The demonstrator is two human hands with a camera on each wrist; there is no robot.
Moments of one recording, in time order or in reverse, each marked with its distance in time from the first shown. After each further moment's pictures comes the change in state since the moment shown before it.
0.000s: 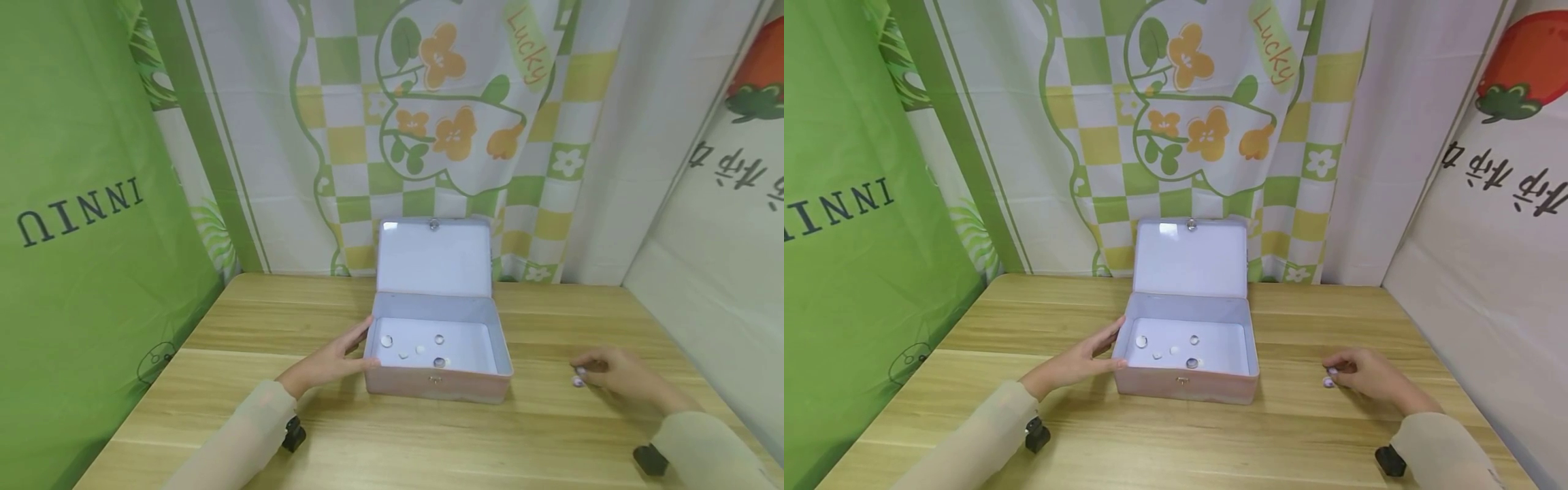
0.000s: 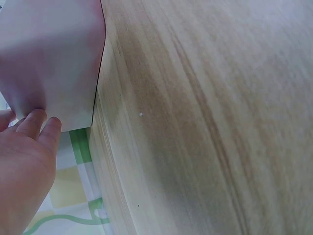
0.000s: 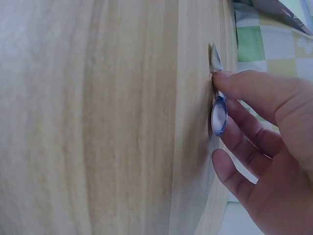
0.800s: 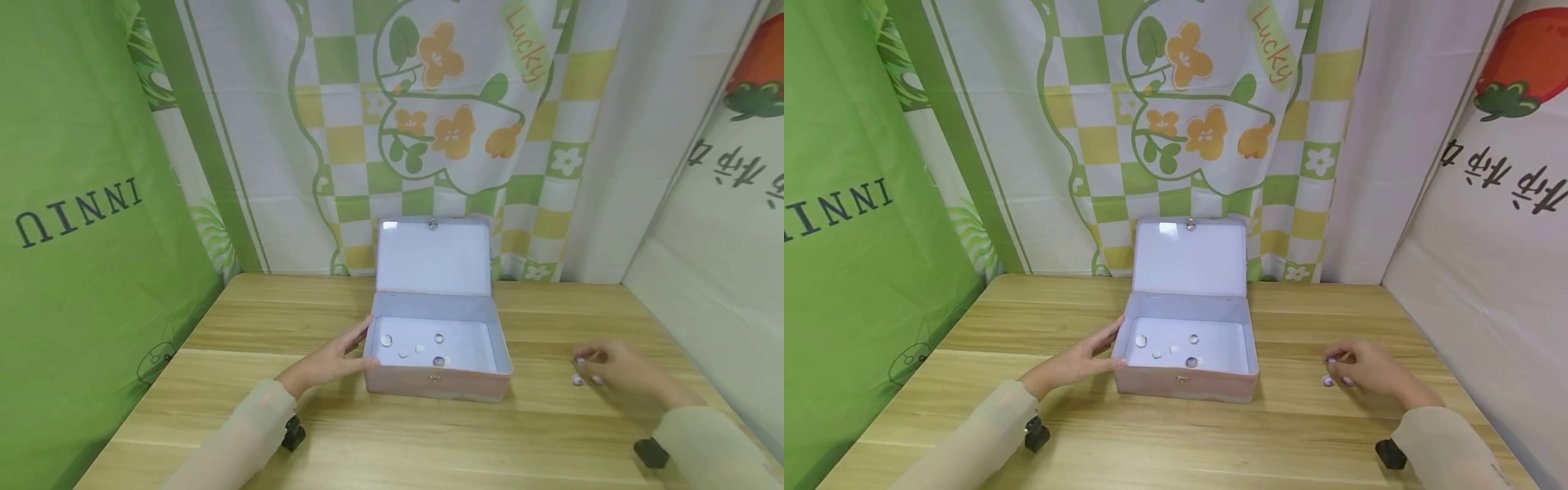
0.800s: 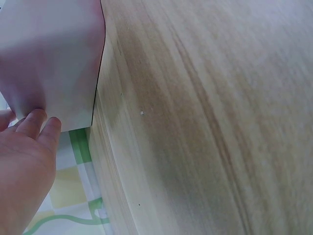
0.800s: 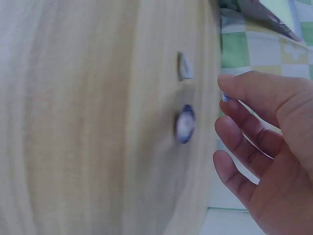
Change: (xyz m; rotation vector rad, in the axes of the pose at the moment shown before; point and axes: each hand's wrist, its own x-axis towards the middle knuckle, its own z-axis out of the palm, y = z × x) left_hand 0.000 0.001 -0.001 0.017 -0.009 -0.009; right_hand 0.003 -0.009 -0.010 0.103 -0.050 0.096
